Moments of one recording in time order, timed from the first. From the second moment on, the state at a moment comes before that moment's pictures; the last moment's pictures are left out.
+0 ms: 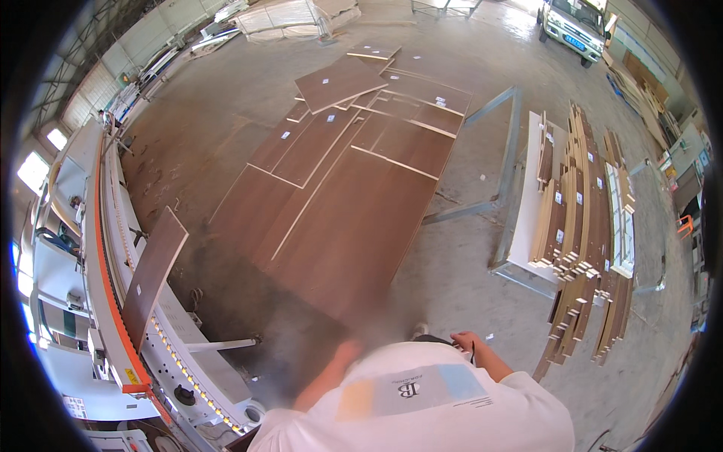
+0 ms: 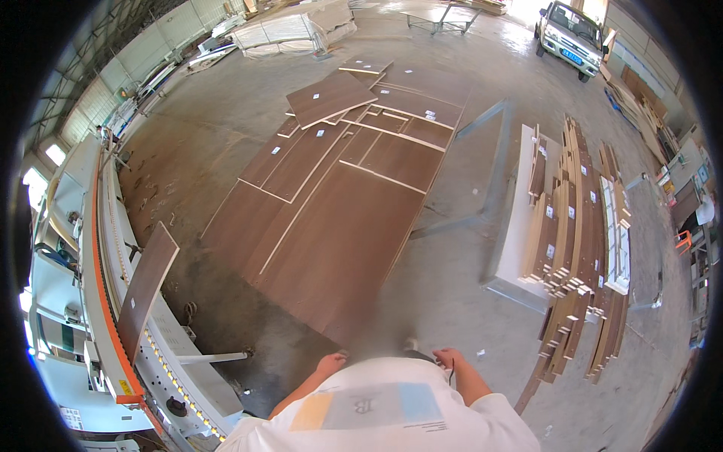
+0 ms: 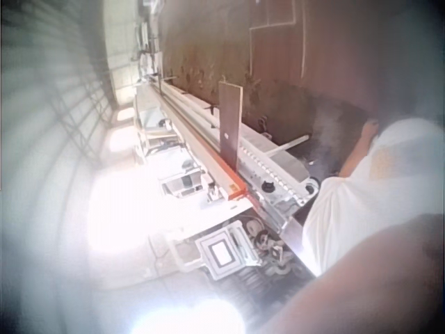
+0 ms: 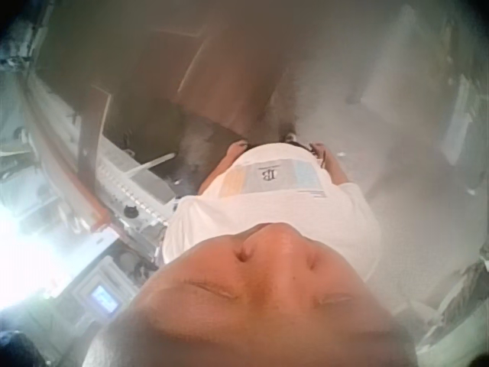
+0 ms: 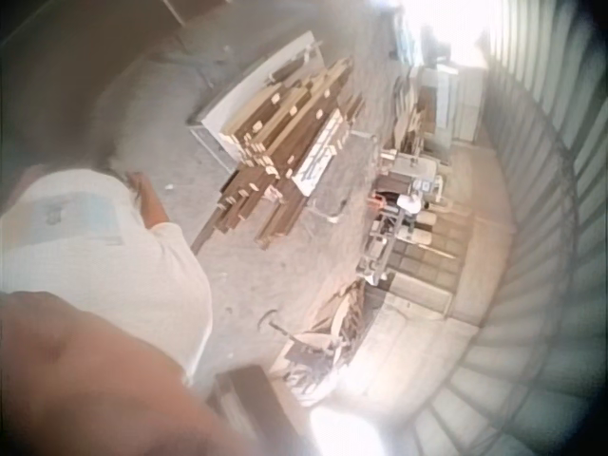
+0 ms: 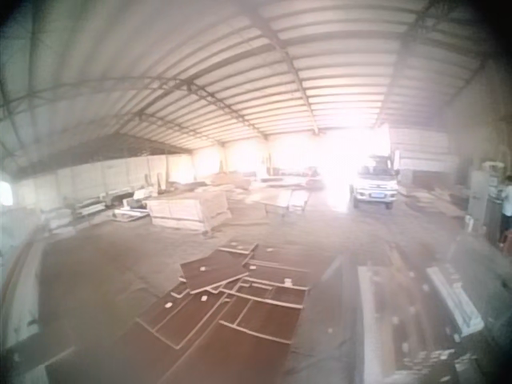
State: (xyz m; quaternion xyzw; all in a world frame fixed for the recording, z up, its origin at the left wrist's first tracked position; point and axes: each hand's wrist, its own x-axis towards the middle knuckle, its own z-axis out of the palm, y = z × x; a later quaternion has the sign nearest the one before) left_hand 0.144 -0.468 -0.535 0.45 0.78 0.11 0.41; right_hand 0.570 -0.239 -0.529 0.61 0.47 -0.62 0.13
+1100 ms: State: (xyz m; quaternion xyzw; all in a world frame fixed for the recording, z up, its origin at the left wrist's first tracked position) left_hand 0.035 -0.047 -0.556 0.35 0.77 0.25 0.47; right_hand 0.345 0.260 -0.446 0.44 0.78 -0.43 0.04
